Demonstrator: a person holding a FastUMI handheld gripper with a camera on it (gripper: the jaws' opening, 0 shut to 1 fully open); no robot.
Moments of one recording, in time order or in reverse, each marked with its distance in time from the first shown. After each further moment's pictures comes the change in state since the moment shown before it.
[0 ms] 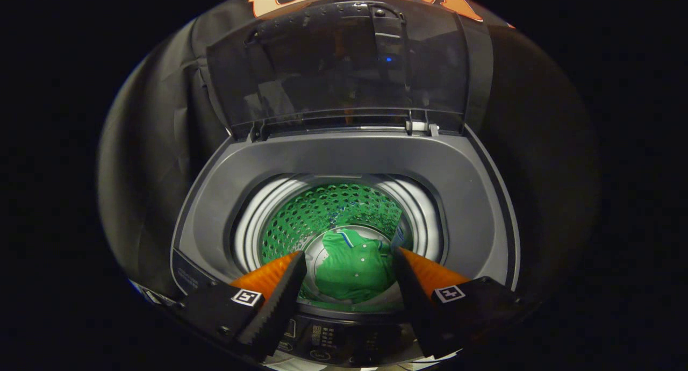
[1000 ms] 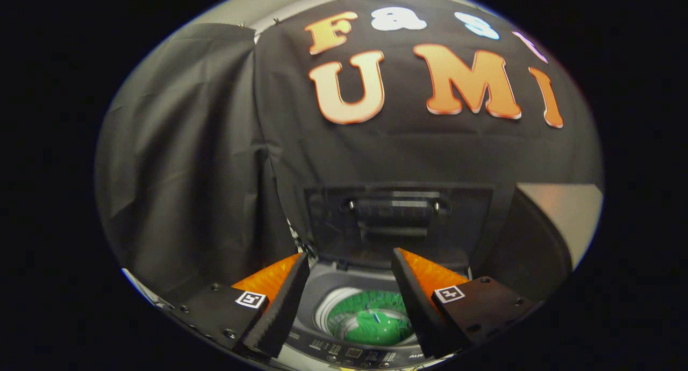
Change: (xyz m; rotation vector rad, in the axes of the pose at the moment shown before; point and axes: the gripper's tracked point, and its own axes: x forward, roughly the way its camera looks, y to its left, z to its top) arm -0.203 0.093 0.205 -0.145 -0.556 0.218
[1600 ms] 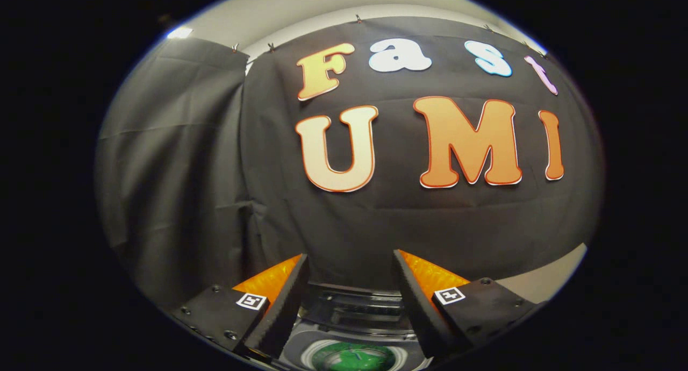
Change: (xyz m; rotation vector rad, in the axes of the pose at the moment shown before) arm 0.066 -0.060 0.148 -0.066 -0.122 -0.106
